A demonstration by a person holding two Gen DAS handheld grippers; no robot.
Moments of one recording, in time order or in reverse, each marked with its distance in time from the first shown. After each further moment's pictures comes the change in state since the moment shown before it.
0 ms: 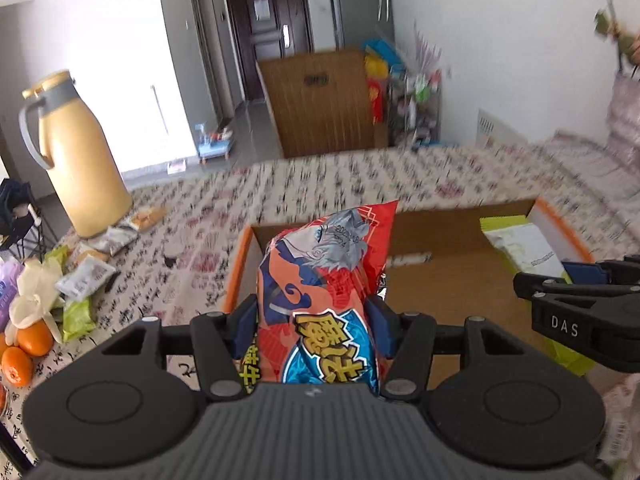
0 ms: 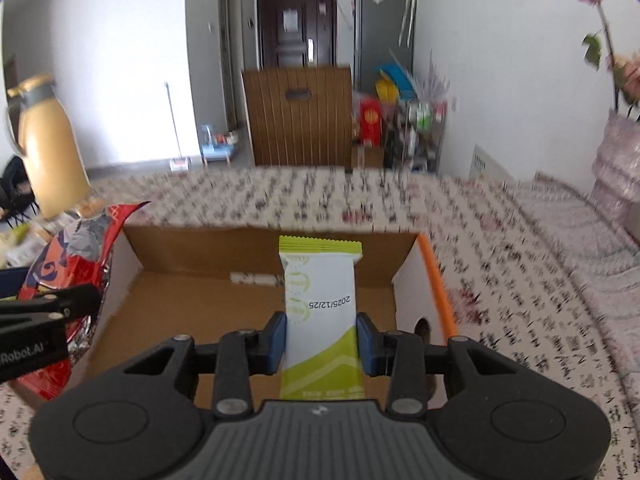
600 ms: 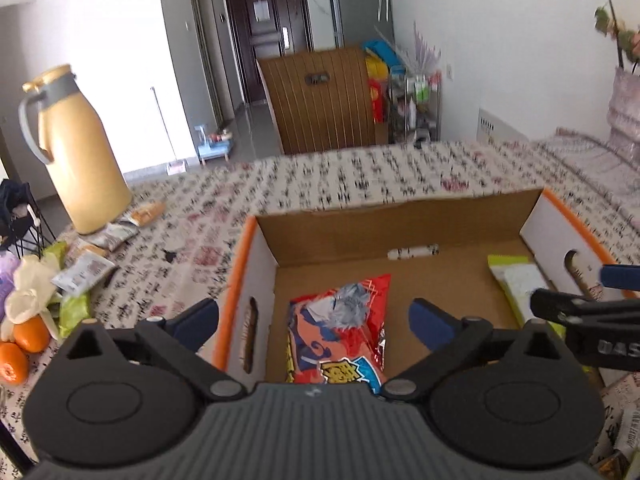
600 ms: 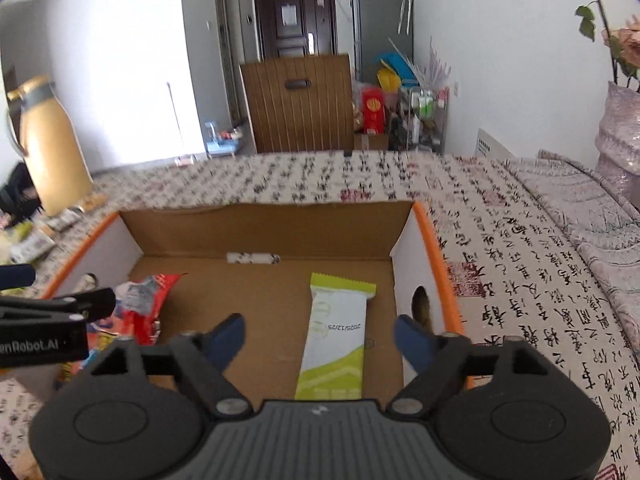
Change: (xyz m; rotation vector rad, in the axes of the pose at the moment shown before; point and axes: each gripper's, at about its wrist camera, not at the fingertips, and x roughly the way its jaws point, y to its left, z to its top) left arm -0.007 0.011 -0.014 -0.004 -0.041 -0.010; right arm -0.011 -0.019 -0.025 0.041 -0.019 0.053
